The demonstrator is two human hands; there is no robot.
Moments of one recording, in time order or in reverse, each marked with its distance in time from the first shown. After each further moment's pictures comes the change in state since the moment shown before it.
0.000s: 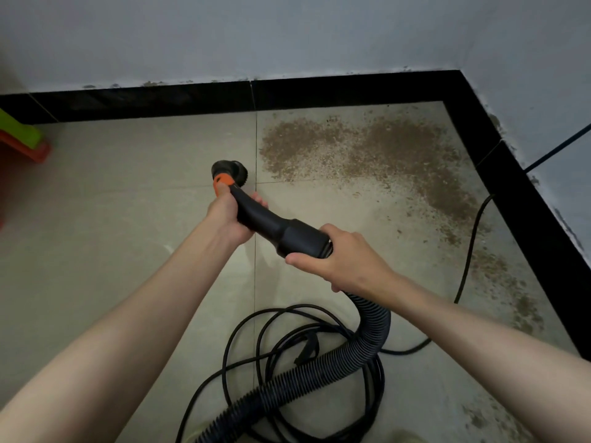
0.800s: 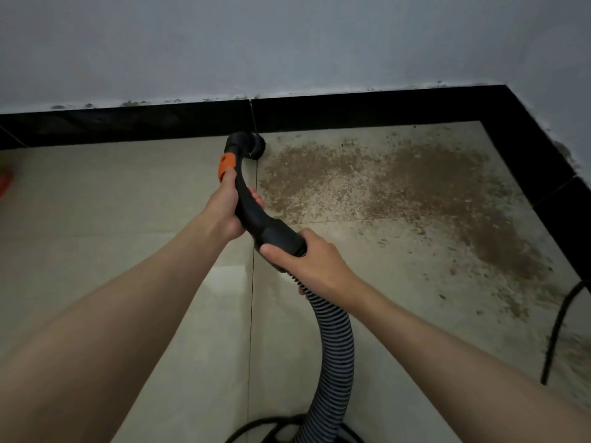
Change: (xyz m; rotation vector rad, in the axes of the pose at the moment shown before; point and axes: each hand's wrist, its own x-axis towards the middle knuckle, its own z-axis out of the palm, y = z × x) left_hand 0.157 0.053 0.054 0.128 -0.140 0.026; right_hand 0.171 0.007 0.023 0.357 -0.006 0.020
